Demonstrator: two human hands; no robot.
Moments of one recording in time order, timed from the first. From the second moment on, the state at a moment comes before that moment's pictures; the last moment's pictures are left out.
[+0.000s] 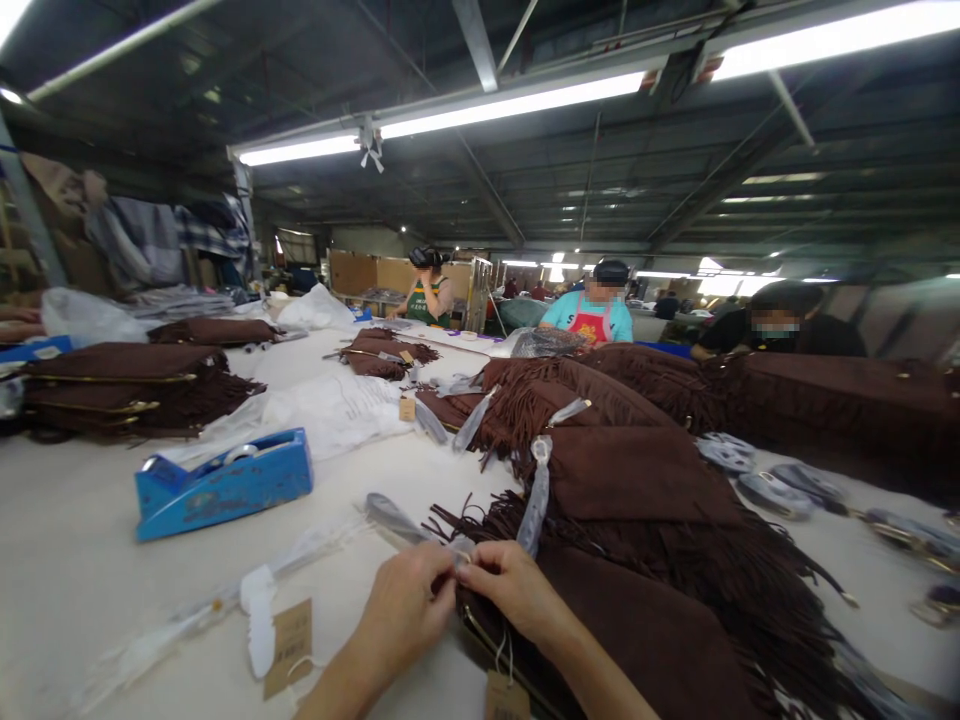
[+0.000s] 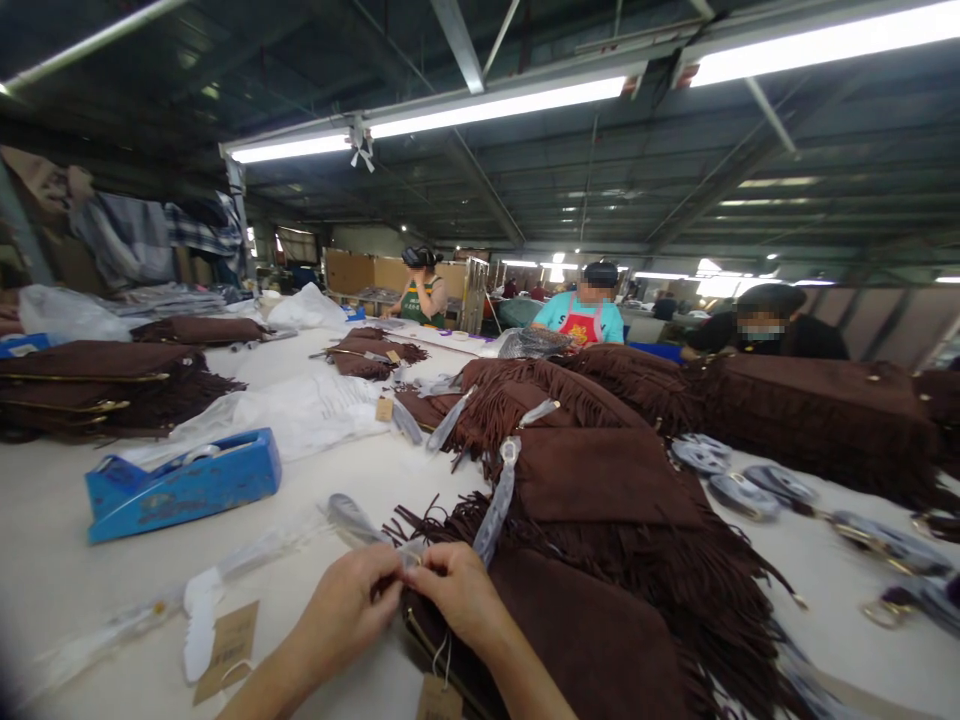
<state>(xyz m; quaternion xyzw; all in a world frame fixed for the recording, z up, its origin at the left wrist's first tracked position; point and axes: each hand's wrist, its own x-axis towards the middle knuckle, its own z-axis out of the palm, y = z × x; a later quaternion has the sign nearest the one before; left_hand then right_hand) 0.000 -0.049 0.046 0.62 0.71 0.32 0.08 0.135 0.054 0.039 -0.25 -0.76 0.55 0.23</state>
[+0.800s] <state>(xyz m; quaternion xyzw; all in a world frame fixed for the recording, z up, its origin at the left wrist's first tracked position) -0.005 -0.048 0.061 0.41 0.53 0.63 0.38 0.127 0.033 0.045 -0.19 -0.80 0.44 0.37</state>
